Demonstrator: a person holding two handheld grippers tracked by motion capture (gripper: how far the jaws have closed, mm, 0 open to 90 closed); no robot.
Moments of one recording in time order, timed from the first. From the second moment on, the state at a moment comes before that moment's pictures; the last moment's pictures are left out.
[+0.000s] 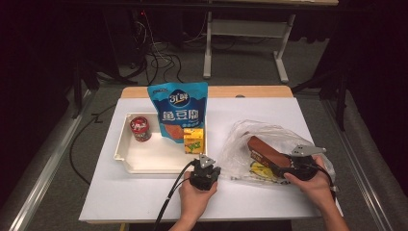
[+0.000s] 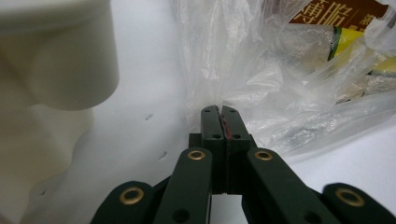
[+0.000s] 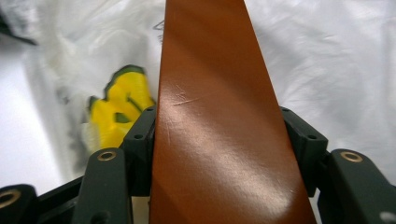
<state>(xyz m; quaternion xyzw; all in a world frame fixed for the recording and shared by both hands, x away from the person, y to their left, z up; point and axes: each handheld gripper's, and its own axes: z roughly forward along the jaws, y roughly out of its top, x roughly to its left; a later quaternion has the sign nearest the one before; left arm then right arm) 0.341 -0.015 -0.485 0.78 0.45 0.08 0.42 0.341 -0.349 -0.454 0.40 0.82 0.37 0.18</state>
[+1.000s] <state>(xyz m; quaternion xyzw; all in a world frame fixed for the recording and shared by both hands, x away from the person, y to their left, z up) 0.332 -0.009 -0.480 0.77 0.43 0.08 0.46 0.342 -0.335 -0.434 0.45 0.80 0.36 0.17</state>
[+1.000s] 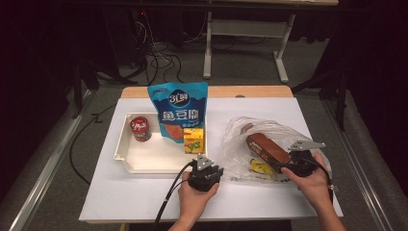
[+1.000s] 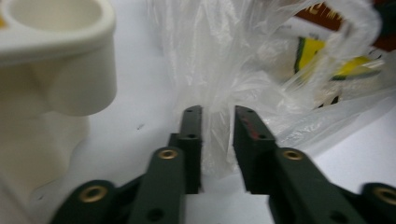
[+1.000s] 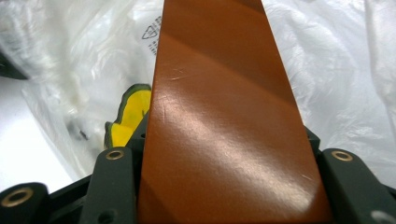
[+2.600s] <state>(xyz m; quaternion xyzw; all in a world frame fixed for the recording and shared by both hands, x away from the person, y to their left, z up) 0.346 -0.092 -0.483 0.81 0.41 0.10 0.41 0.329 -0.314 -0.427 0.44 0.81 0.35 0.17</state>
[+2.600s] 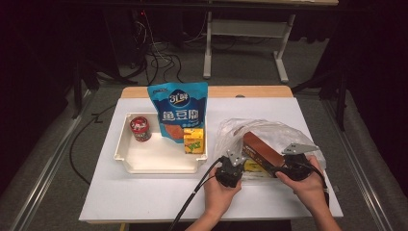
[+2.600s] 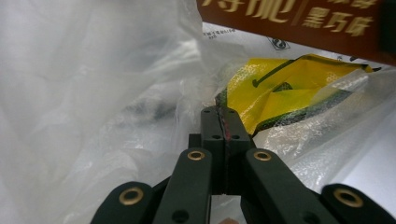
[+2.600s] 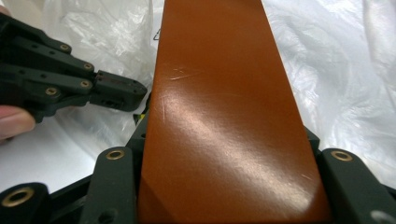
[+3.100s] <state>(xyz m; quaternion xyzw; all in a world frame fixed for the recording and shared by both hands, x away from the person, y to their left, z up) 0.348 -0.090 -0.484 0.80 0.42 0.09 0.42 0.298 -0.329 -0.422 0.44 0.81 0.35 0.17</state>
